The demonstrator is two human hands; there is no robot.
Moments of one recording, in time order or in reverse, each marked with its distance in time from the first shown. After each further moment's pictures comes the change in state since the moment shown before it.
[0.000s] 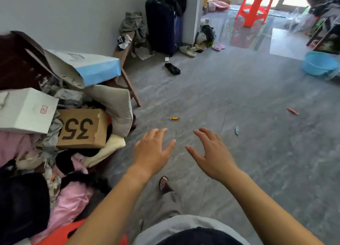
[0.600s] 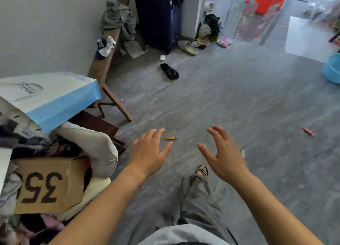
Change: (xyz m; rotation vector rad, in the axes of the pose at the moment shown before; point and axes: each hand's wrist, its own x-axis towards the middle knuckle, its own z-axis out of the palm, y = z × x) left_hand 0.379 -0.007 -0.013 0.104 -0.140 -0.012; right_hand 0.362 0.093 -0.074 0.063 -0.024 0.136
